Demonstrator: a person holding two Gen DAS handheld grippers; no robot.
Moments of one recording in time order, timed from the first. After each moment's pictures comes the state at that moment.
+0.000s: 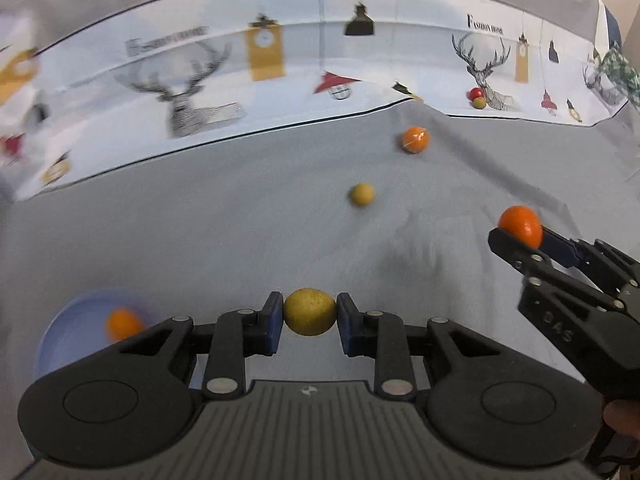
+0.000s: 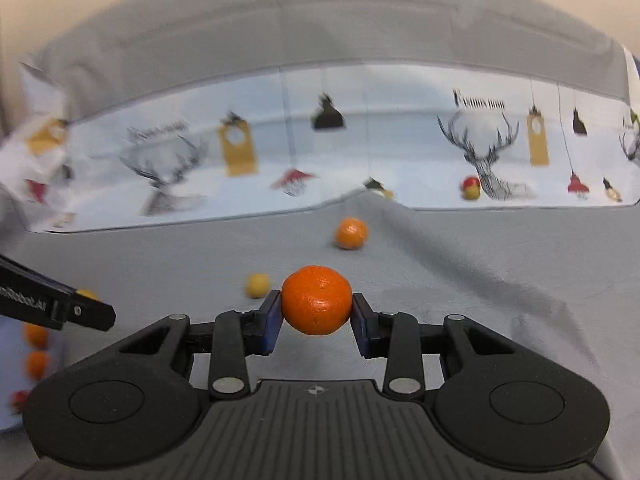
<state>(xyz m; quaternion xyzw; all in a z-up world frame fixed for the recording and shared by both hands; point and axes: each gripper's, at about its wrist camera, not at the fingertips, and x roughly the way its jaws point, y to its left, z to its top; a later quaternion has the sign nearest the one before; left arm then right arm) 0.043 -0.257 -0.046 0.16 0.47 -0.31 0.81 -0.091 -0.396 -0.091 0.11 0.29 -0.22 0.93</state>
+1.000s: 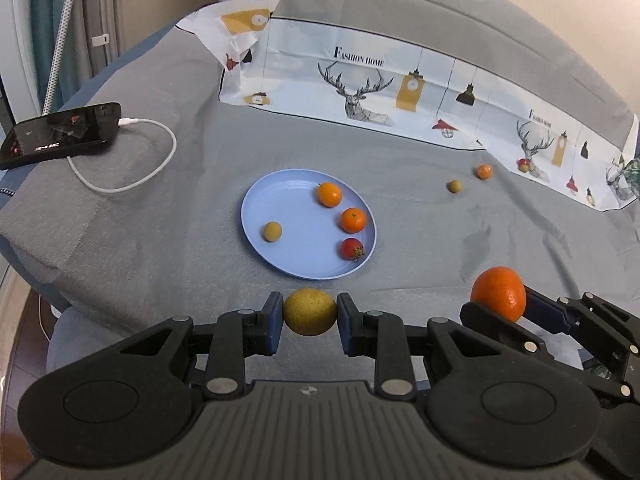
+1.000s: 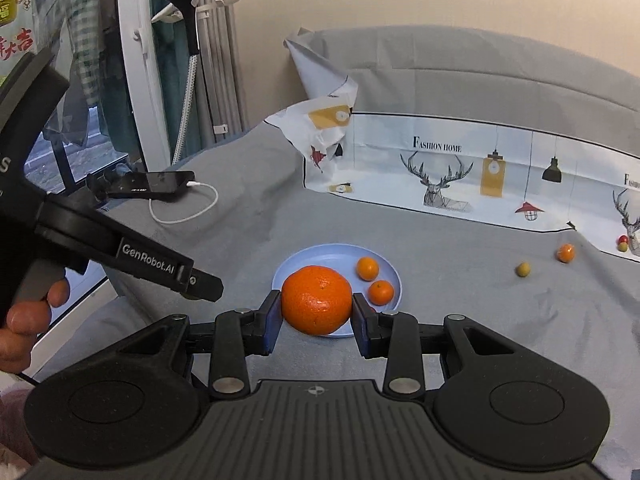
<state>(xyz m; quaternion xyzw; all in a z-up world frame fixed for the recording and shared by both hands) -0.083 0.048 0.036 0.03 0.45 -0.21 0.87 -0.190 -0.106 0.024 0.05 0.29 0.01 0.96</state>
